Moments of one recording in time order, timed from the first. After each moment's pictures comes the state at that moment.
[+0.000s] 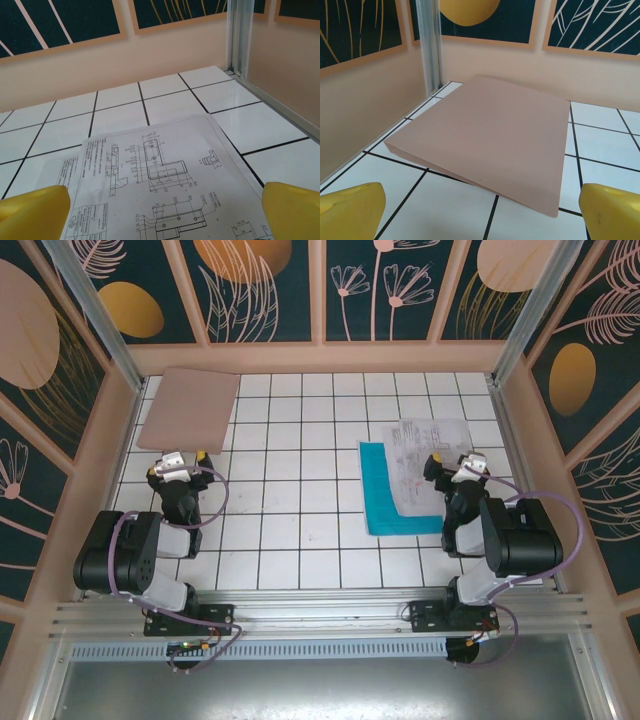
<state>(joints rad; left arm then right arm) -0.04 1.52 0.21 1.21 -0.32 -0.11 -0.01 1.57 0.17 1.29 0.13 0.15</state>
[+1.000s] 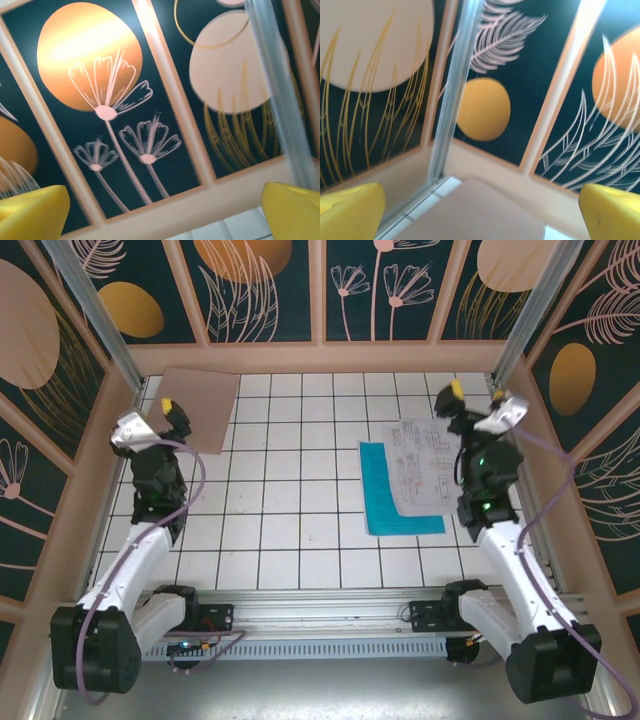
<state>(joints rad) -0.09 1.01 0.67 0.45 -0.53 -0.29 0.15 0.91 0.78 0.36 0.22 0.36</state>
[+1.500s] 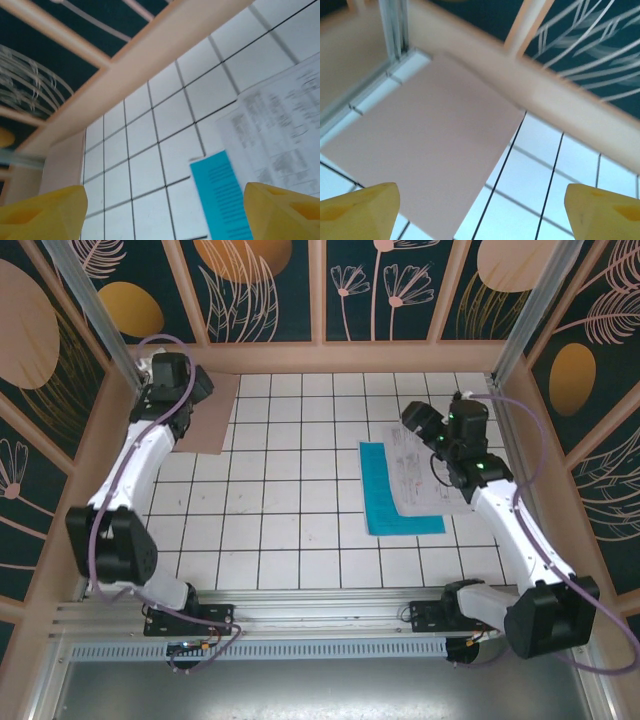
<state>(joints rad) -0.07 1.63 1.46 -0.46 -0.26 -0.55 0.25 1.16 1.00 -0.31 -0.06 0.76</state>
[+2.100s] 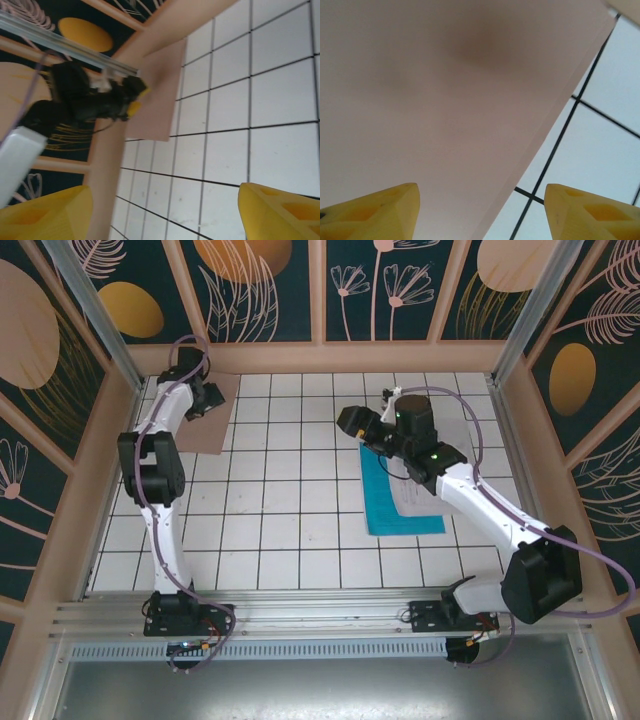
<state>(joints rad) 0.01 2.31 2.04 -0.77 -0.07 -0.54 0.50 1.34 1.05 -0.07 -0.34 0.91</state>
